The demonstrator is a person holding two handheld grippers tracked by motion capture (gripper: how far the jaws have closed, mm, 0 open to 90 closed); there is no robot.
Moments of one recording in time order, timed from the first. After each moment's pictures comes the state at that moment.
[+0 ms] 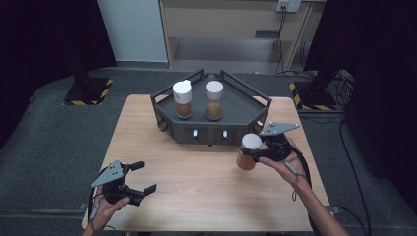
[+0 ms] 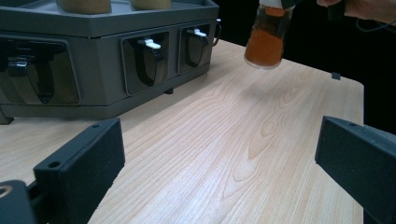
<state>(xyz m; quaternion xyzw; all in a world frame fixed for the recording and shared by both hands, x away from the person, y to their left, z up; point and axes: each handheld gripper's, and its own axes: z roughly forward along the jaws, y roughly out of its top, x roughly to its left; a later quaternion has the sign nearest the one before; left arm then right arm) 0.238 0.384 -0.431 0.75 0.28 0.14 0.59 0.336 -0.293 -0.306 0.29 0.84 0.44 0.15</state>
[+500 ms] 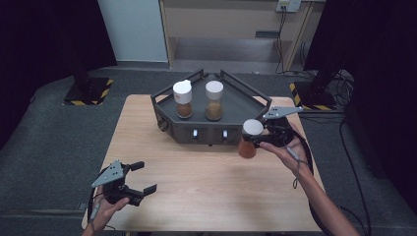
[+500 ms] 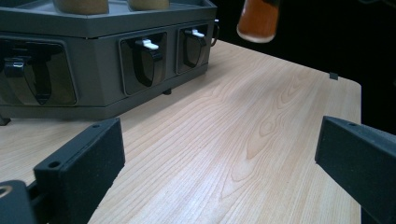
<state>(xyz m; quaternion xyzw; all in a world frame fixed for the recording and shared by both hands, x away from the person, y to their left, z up) 0.239 0.385 -0.431 0.75 0.28 0.13 0.59 0.348 -0.286 -0.264 0.31 0.83 0.44 0.16</state>
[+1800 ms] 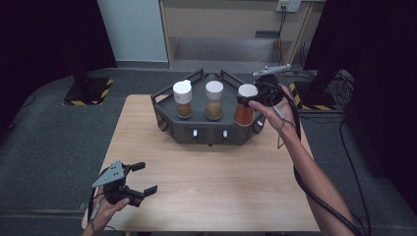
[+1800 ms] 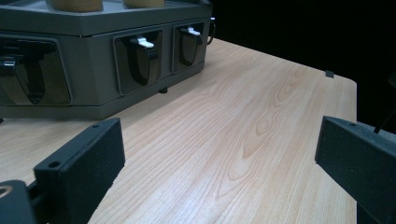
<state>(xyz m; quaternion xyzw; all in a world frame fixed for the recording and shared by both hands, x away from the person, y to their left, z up) 0.241 0.384 -0.431 0.75 0.27 0.13 0.59 0.413 -0.238 -0.203 0.38 0.81 0.41 0.21</state>
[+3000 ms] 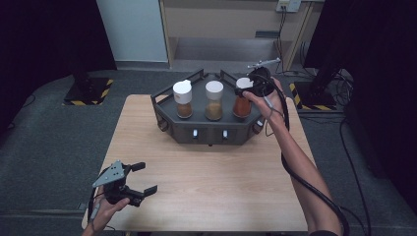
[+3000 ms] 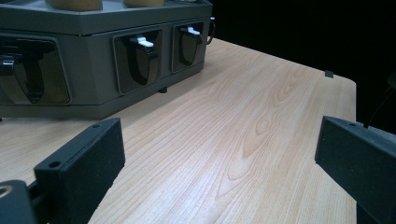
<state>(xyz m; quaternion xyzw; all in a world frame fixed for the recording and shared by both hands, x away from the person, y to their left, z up) 0.241 0.385 -0.432 0.75 0.27 0.13 0.59 0.460 -0.220 -0.223 0.41 0.79 0.39 0.22</state>
